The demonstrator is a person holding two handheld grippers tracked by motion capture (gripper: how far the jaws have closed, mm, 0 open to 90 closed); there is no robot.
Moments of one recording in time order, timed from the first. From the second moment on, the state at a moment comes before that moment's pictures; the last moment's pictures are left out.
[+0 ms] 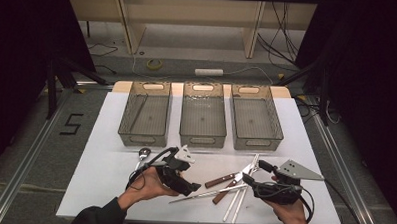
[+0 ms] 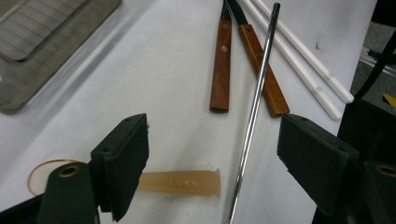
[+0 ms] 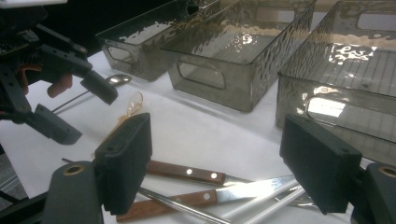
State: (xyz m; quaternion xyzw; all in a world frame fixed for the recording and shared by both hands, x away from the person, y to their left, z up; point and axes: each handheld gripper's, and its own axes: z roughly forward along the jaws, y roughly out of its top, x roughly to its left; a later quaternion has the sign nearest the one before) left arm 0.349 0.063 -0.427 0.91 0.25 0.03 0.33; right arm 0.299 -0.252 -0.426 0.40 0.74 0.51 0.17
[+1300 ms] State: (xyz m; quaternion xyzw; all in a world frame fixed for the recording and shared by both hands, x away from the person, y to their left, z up) left arm 0.333 0.028 -0.463 0.95 0.19 0.01 0.27; right arm 0.300 -0.252 -0.427 0.40 0.74 0.51 0.17
